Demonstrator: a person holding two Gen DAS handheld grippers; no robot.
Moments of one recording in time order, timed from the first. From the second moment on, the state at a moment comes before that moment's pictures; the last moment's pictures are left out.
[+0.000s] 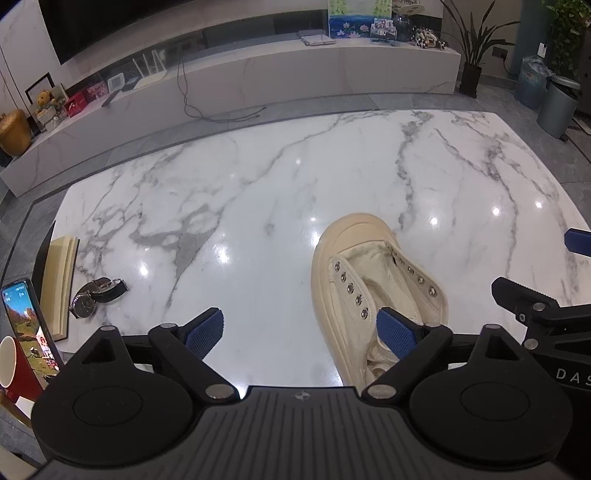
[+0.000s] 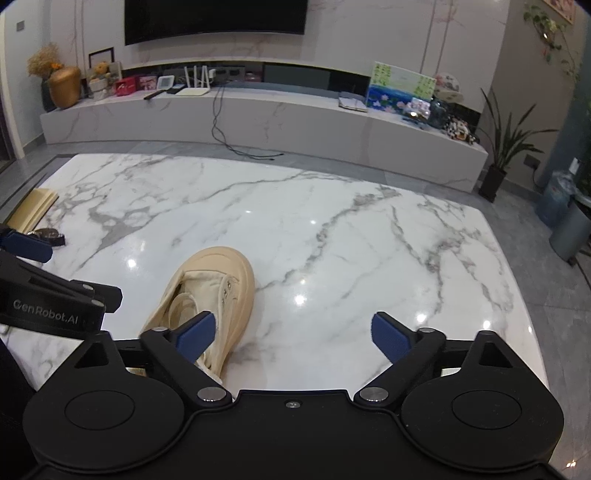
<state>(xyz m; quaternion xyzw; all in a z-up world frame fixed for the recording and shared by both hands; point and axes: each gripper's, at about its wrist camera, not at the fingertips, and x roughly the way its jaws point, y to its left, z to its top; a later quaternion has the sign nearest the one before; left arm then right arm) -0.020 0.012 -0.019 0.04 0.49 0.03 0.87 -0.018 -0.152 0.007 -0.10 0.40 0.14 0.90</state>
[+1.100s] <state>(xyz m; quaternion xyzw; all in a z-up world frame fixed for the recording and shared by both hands) -0.014 -0.016 -0.063 0.08 0.51 -0.15 0.84 -0.018 -0.115 -0.041 -0.20 0.42 0.41 0.79</state>
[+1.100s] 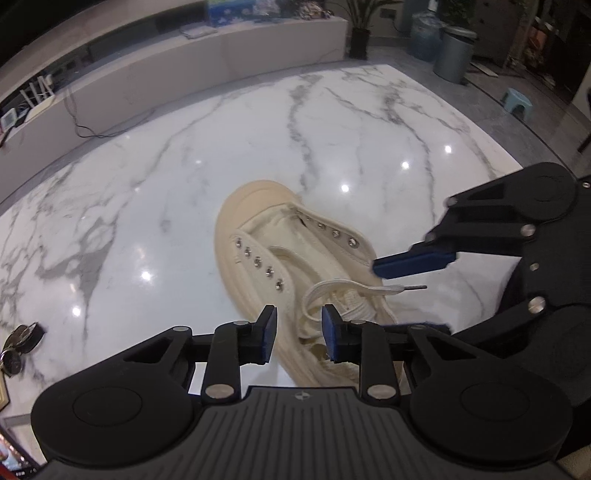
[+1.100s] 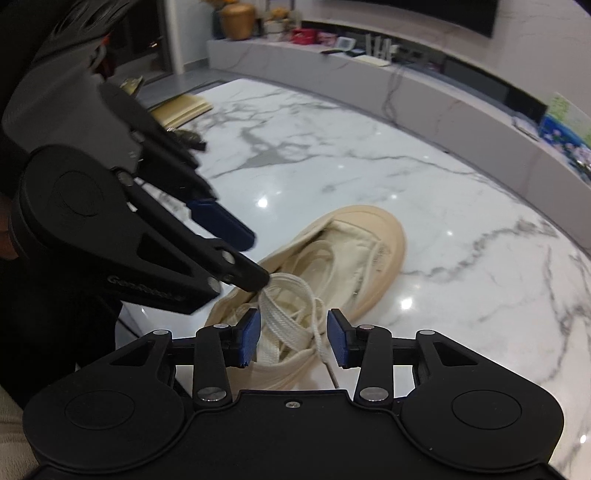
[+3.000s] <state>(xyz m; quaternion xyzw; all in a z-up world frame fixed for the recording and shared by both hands) -0.005 -0.011 -0.065 0.09 0.51 -0.13 0.85 0.037 -0.194 -0.025 -0.15 0.44 0.26 0.85</state>
